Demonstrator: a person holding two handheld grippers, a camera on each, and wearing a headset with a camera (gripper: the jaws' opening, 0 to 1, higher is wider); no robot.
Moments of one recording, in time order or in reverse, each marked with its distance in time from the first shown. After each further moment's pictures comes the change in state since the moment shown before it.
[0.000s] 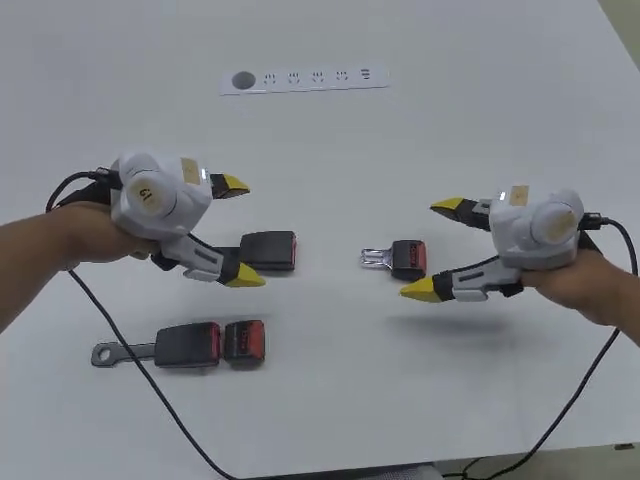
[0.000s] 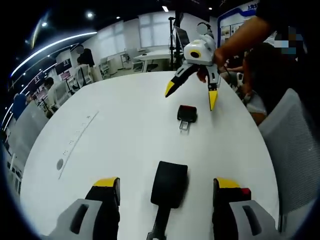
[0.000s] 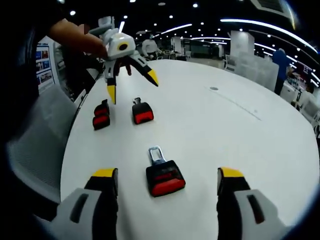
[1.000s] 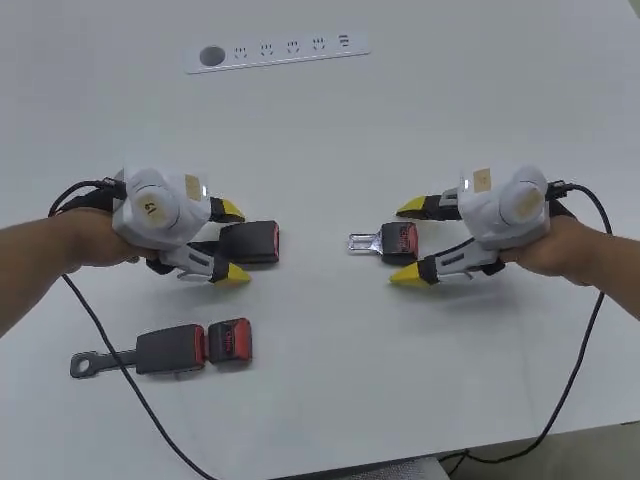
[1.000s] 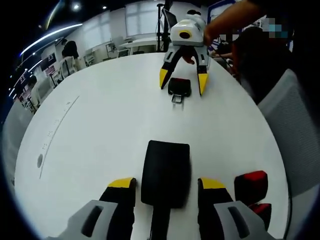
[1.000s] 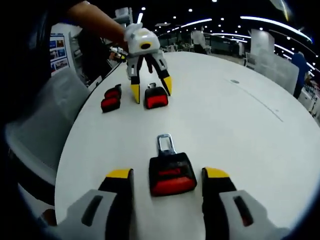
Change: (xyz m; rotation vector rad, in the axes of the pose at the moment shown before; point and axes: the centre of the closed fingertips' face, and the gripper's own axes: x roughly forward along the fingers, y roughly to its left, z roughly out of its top) left arm 0.038 -0.007 -0.037 0.045 0.102 -0.113; right arm 0.026 0.011 -0.020 -0.095 0.063 0.147
